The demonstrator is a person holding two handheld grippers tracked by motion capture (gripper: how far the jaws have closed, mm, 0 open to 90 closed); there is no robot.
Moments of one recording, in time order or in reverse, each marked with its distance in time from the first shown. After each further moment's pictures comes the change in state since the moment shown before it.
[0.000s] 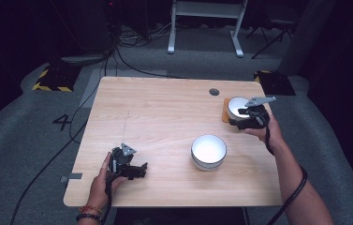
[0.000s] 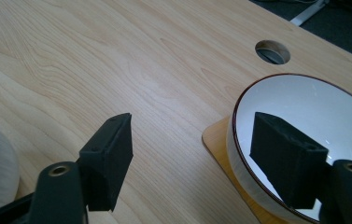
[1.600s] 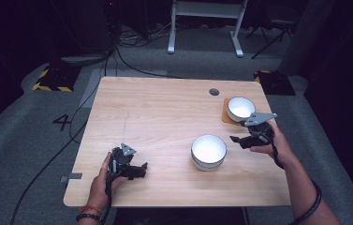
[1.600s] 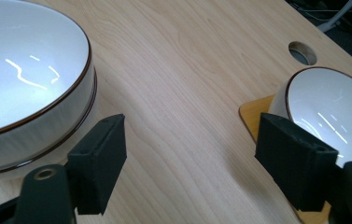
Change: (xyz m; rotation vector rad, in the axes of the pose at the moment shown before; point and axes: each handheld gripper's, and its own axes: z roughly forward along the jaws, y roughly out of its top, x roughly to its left) left arm 0.000 0.000 0.000 0.000 -0.001 0.000; right arm 0.051 -0.017 -0.037 0.057 0.007 -0.199
